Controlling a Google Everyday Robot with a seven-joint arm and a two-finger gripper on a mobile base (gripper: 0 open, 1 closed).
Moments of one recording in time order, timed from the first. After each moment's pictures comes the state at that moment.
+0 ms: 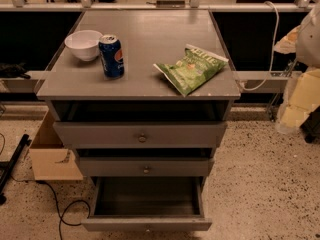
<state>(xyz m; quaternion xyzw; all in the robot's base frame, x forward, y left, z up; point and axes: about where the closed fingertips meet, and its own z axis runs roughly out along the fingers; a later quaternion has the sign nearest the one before) 0.438 -0.217 0.976 -0.60 0.78 -0.03 0.16</state>
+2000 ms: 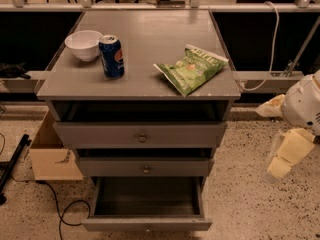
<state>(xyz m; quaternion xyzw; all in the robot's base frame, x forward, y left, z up) 0.399 -0.209 0.867 -0.57 0.79 0.16 0.15</state>
